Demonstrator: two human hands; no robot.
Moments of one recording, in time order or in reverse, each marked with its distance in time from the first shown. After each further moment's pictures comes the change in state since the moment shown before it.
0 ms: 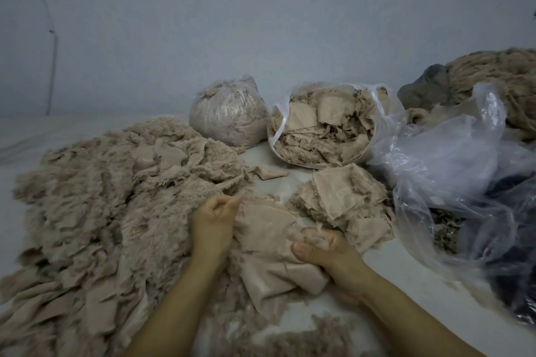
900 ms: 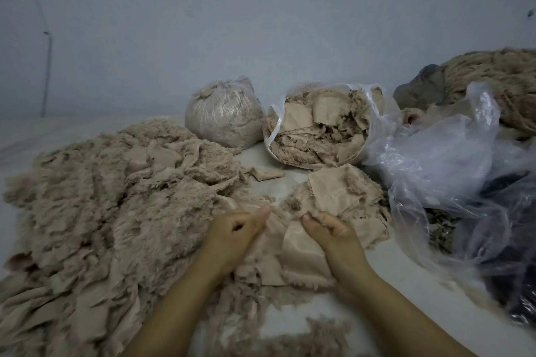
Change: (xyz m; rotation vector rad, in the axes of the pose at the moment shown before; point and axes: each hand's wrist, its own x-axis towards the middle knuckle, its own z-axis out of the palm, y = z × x) left_hand -0.013 0.007 -0.001 0.305 -0.419 0.235; right_hand 0.009 -0.004 -0.009 -0.123 0.408 -0.137
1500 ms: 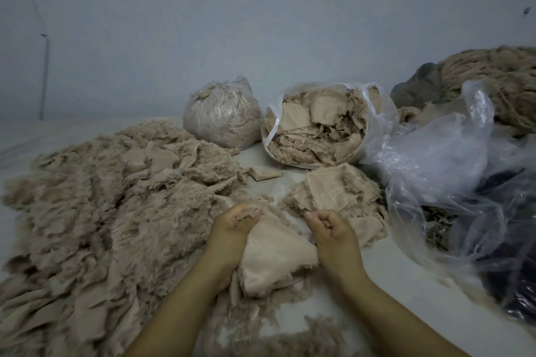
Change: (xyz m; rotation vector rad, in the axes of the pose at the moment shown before) left_hand 0.001 0.009 0.014 -0.434 0.041 -0.383; right_hand 0.012 0.018 0.003 -0.289 0.219 -0.144
